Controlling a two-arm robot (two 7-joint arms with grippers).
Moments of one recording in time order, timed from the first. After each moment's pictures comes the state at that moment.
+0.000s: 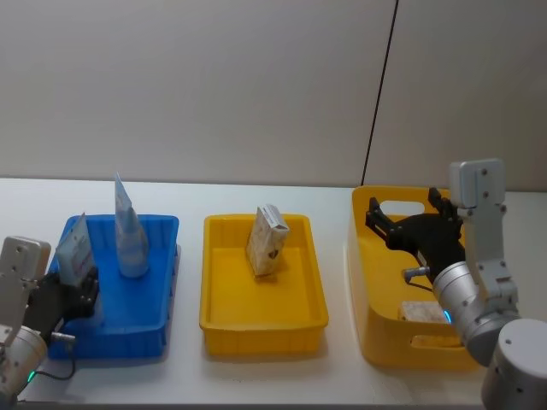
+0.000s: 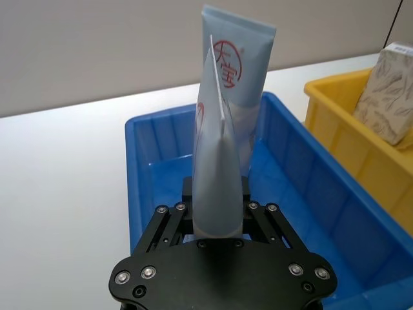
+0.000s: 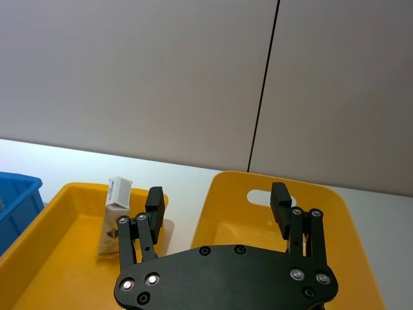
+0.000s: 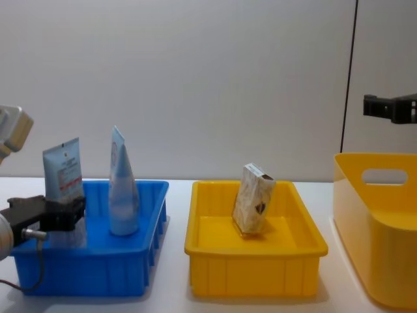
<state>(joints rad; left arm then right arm) -0.39 0.27 0.27 -1.14 -0.24 -0.06 -0.15 0.21 0.12 -0.13 -1.67 0.03 0.27 0.03</state>
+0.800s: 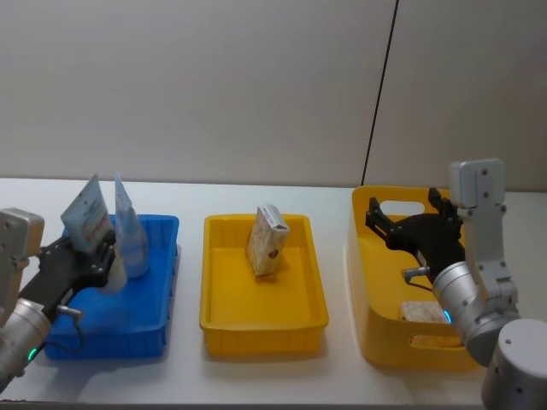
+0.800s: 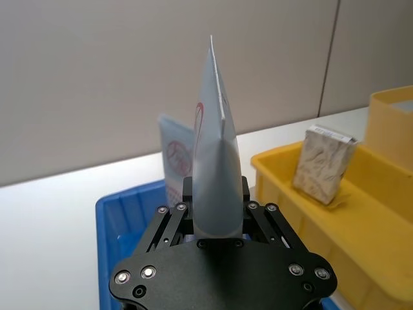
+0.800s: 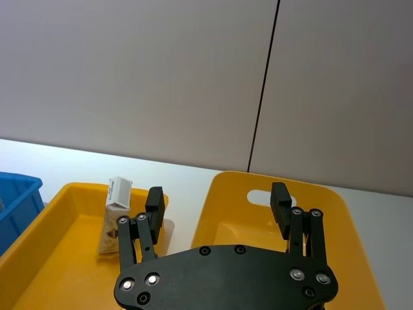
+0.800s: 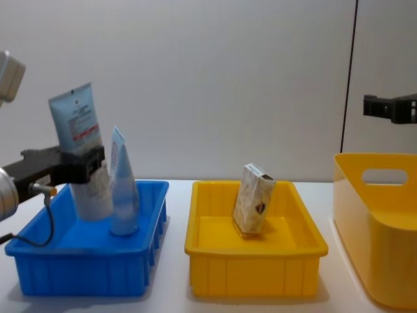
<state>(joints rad) -0.37 0.28 0.24 -1.26 -0.29 -0.13 -0.27 0.21 0.12 -0.13 -1.67 0.03 0.27 0.03</state>
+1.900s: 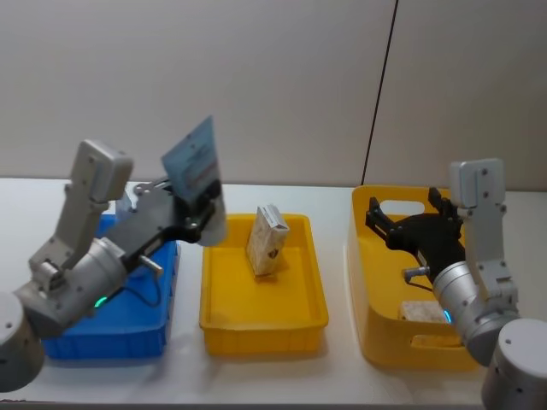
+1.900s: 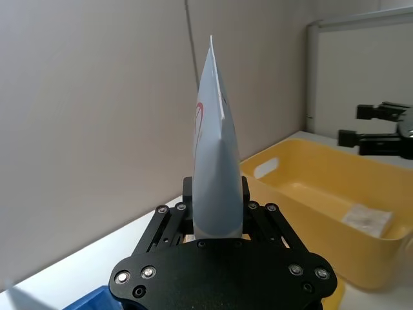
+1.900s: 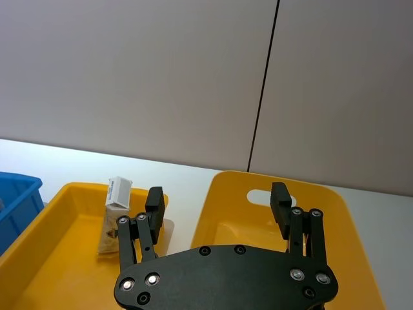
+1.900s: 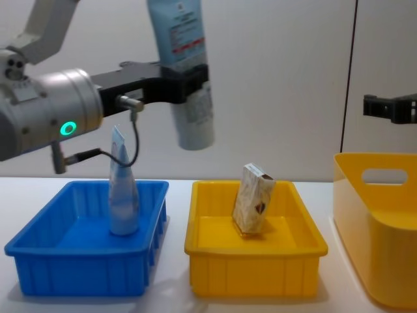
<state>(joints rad) -0.46 0.26 0.36 -1.44 -0.30 -0.04 -0.44 0.21 0.12 -0.13 -1.67 0.03 0.27 0.03</state>
